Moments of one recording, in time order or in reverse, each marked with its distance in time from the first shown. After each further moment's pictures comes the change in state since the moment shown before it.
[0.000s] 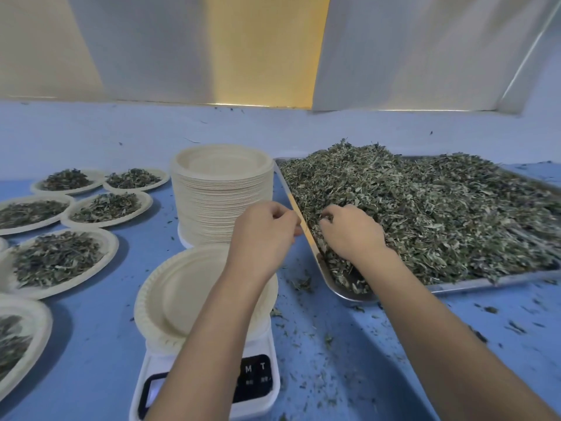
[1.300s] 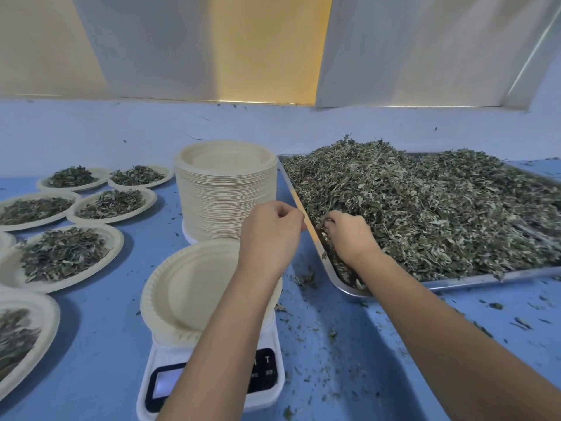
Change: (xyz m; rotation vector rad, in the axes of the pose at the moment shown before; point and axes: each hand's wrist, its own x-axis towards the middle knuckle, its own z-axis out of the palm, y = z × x) left_hand -0.010 0.003 0.005 -0.046 0.027 -0.057; right_hand 0.007 0.007 0.026 0.110 0.041 -0.040
